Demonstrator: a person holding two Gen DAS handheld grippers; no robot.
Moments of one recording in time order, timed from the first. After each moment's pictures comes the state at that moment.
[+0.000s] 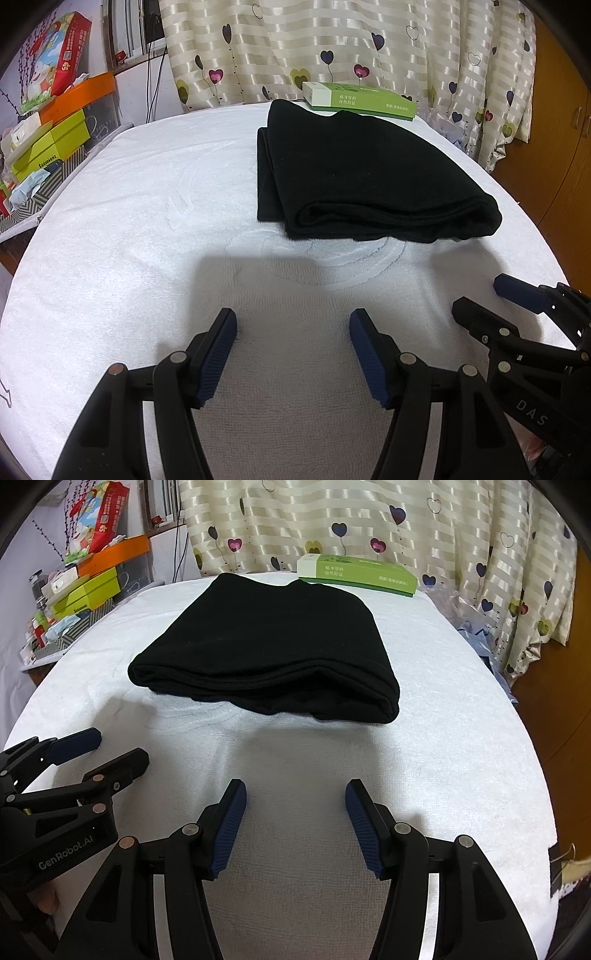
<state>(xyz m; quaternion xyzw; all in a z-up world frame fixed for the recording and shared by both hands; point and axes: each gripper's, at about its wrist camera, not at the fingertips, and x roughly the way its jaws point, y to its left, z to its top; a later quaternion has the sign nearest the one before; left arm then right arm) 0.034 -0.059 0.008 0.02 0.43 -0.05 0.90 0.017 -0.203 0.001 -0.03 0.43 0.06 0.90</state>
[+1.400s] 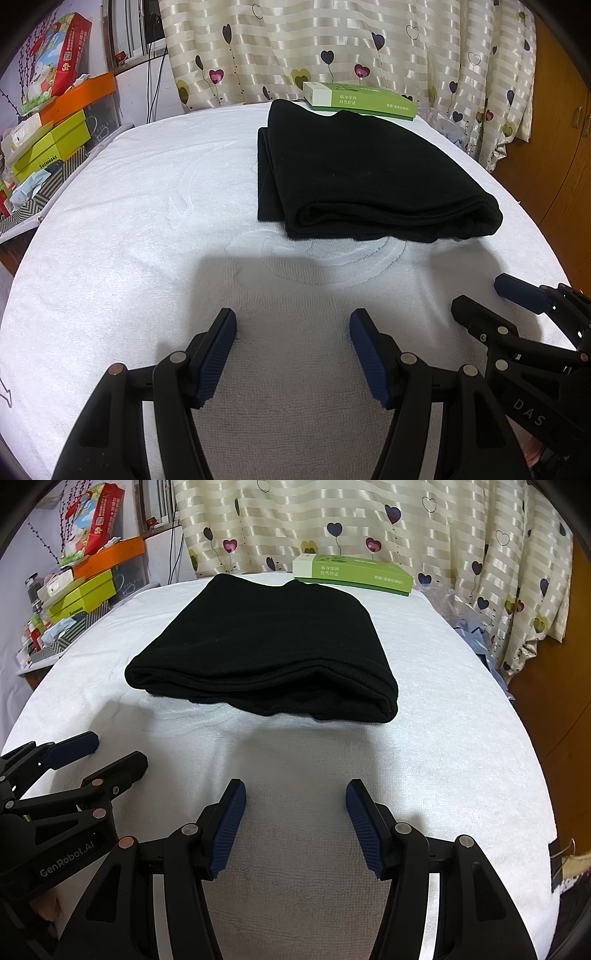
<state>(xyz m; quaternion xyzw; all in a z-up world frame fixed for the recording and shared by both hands) 0.033 -0.059 0.008 0.02 0.43 -0.05 0.90 0.019 -0.206 0.000 -0.03 0.43 0.05 0.90</state>
